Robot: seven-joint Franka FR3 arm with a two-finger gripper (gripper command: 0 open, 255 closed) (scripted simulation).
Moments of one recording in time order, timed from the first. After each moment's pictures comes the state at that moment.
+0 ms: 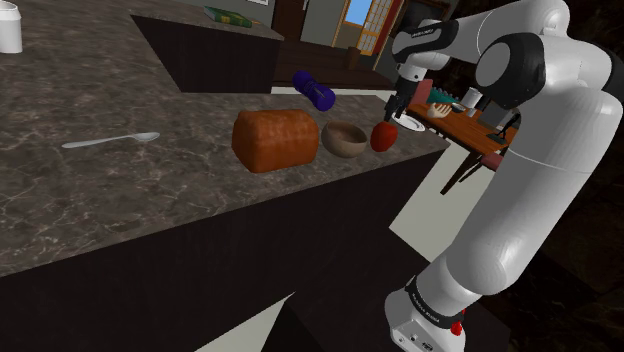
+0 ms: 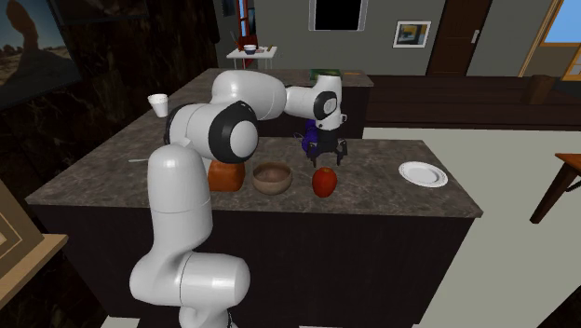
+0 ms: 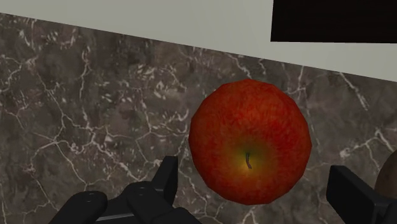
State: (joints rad) arm -0.16 0.25 -0.60 -1.70 0.07 1.88 -0.77
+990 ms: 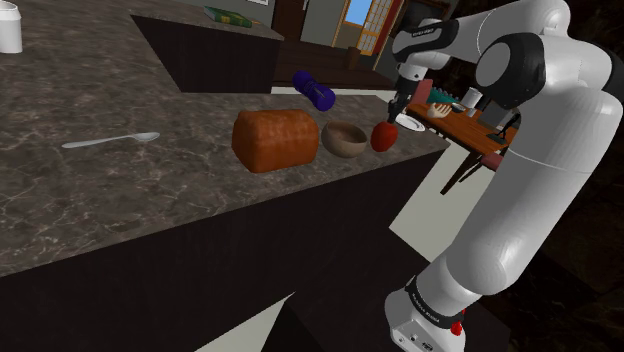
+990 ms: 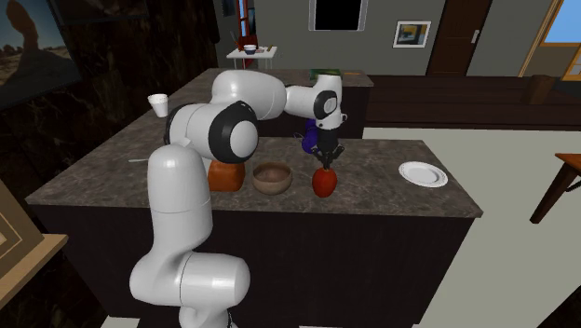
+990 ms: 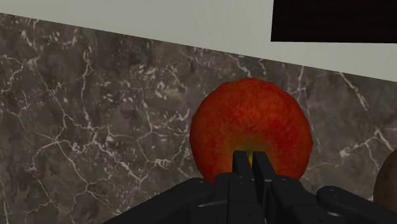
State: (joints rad) arm -0.16 0.25 -0.60 -1.70 0.07 1.88 -0.77
